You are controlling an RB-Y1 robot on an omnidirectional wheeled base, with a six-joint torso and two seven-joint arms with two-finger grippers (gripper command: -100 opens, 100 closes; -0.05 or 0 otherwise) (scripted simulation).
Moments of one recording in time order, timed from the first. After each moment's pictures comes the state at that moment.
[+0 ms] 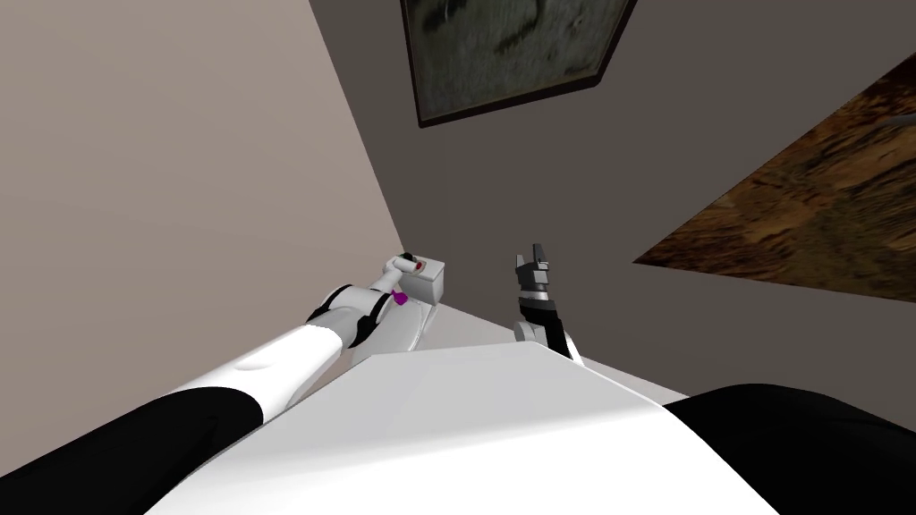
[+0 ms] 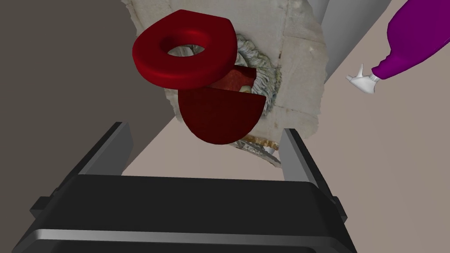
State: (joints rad) left arm -0.95 0.34 -0.11 -0.50 -0.05 0.59 -0.08; right arm 0.49 0.04 0.01 -2.33 0.05 -0.36 -0.01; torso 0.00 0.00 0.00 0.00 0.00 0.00
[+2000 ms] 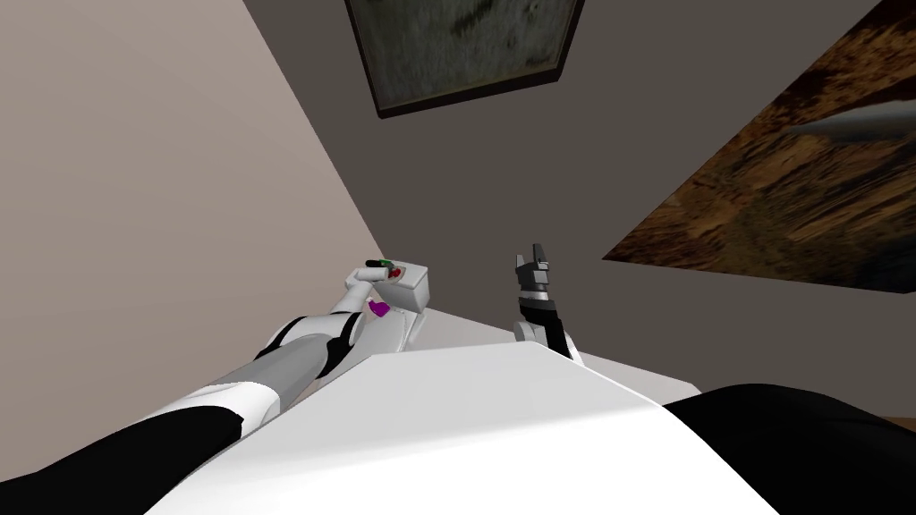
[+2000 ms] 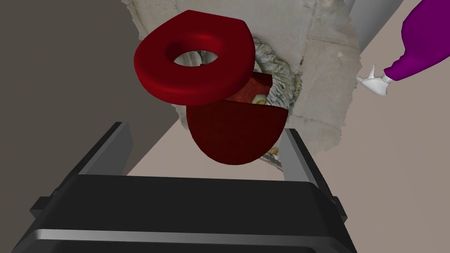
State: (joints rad) left arm -0.67 0.52 0.14 -0.79 0.15 0.64 -0.41; right arm 0.49 0.04 0.01 -2.33 0.05 -0.36 -0.01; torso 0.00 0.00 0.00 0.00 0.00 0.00
